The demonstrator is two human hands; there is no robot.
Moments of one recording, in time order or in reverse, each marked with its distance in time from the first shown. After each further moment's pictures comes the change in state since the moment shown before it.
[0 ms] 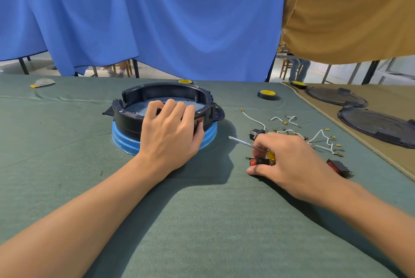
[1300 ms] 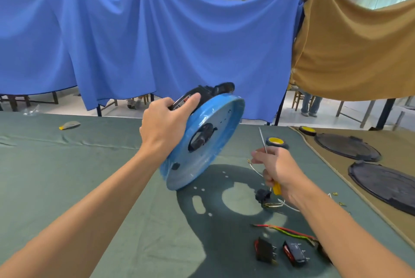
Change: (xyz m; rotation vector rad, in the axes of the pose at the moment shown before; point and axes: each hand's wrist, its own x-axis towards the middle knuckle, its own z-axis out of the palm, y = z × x) left_hand 0.129 -0.051 -0.027 -0.879 -0.110 -0.955; right_hand 0.116 0.019 -0.011 0.991 0.128 0.673
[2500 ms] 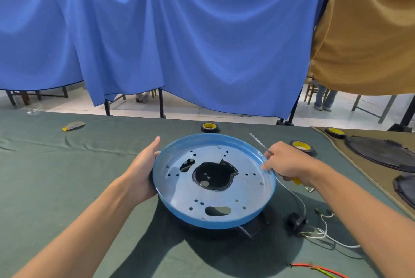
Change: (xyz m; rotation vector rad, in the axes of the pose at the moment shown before) left_hand 0.028 -0.127 -0.020 -0.494 -0.458 -0.914; right_hand 0.084 -0.018 0.022 -0.761 -0.292 -0.010
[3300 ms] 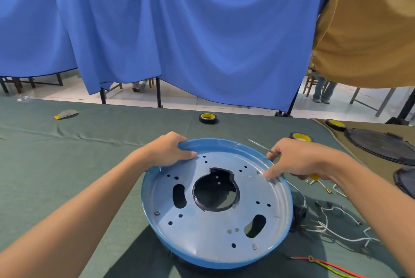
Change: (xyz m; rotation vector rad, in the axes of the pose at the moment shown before) left_hand 0.030 0.020 0.027 1.279 -0.068 0.319; right_hand -0.018 -0.002 -0.016 -0.180 -0.192 -0.018
